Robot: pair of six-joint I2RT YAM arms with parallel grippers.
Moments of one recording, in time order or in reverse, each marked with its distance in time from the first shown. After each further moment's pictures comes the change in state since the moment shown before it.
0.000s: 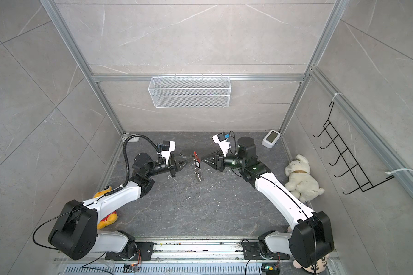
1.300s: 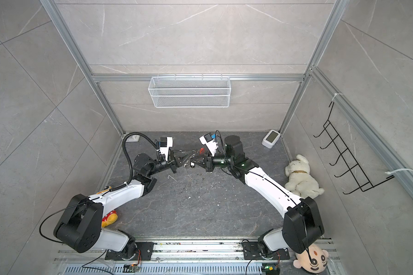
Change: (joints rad) left arm -0.013 0.064 0.009 0.196 -0.067 -0.137; right arm 0.104 0.132 0.089 0.001 0.008 -0.021
